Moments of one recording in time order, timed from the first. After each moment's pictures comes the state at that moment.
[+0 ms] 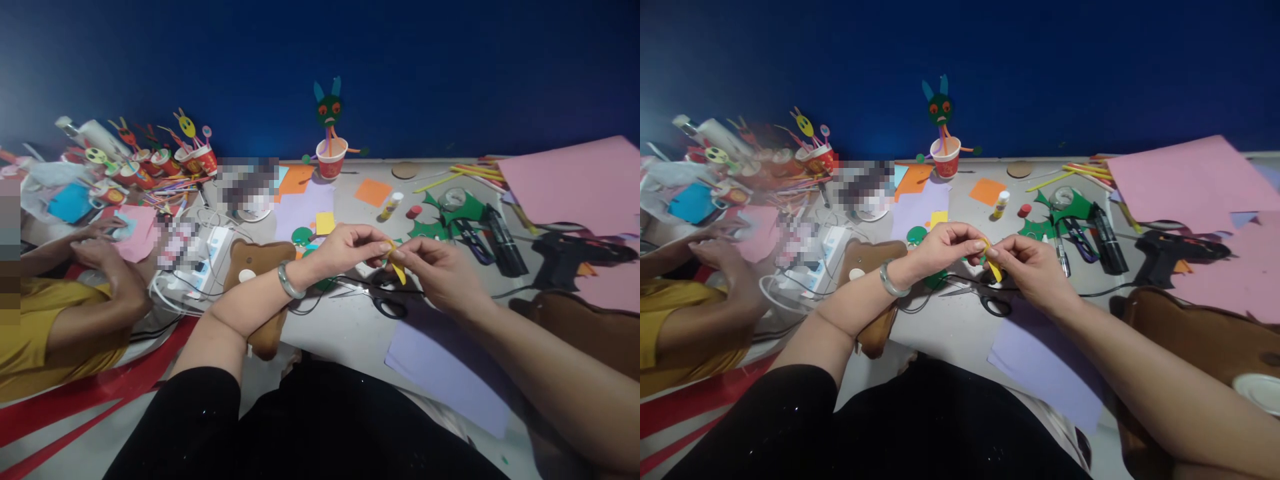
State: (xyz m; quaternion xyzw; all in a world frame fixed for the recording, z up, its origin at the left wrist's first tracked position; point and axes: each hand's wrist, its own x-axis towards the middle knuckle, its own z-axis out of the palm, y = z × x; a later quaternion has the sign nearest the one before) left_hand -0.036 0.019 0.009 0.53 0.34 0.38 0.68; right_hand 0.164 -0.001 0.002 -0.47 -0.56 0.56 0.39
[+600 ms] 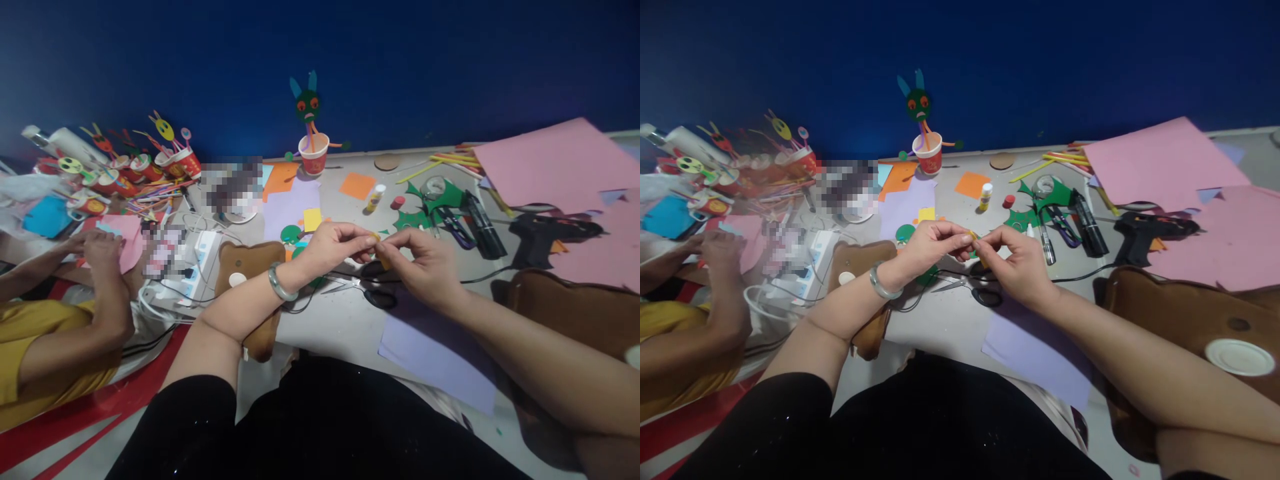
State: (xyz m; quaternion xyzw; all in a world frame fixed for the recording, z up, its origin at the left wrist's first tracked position) left_hand -0.035 0.013 0.006 0.52 0.38 0.38 0.66; right_hand 0.161 -0.009 -0.003 -0.49 -0.66 0.36 0.44
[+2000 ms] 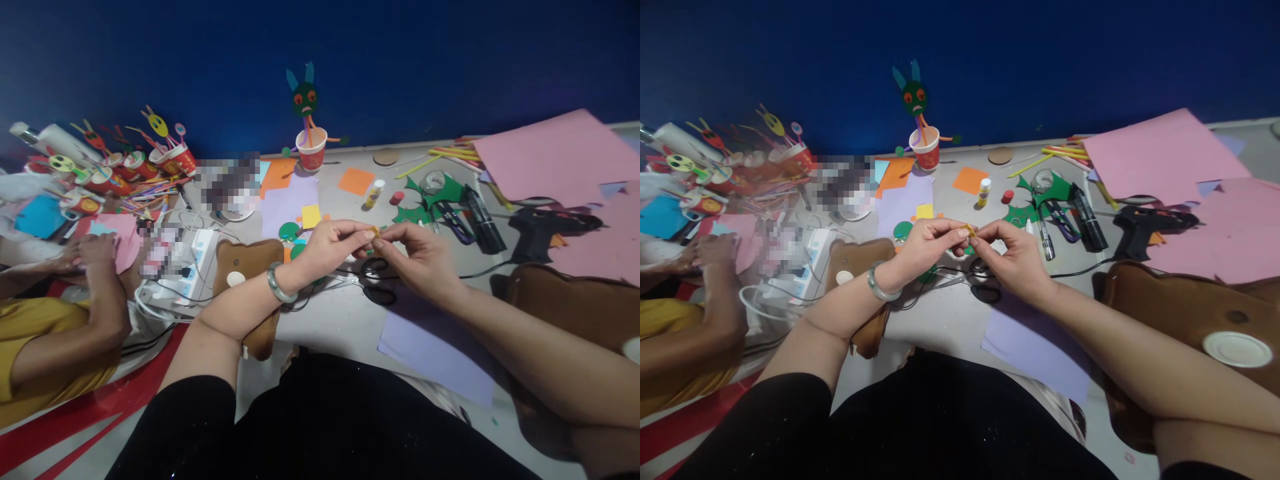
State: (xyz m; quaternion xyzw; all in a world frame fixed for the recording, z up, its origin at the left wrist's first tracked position) left_hand -0.034 0.008 0.008 0.55 0.37 0.42 0.62; right_hand 0.159 -0.004 -0.013 -0.45 -0.66 0.38 0.47
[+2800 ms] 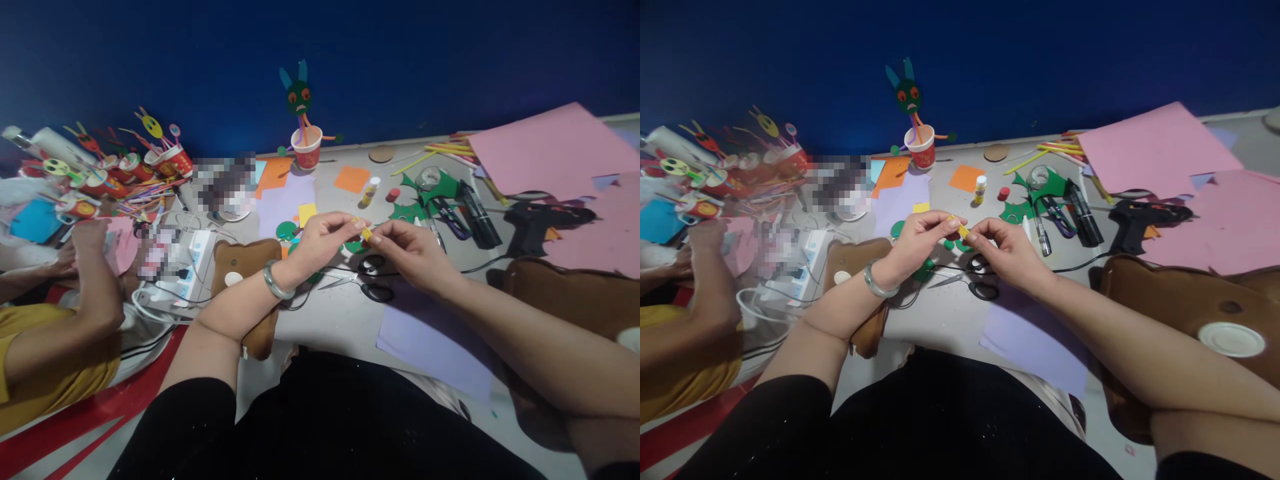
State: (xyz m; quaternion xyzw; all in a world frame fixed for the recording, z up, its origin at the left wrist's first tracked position) left_hand -0.038 0.014 0.008 0.57 0.38 0.46 0.56; right_hand 0.159 -0.003 -0.003 -0.46 -0.61 0.50 0.41
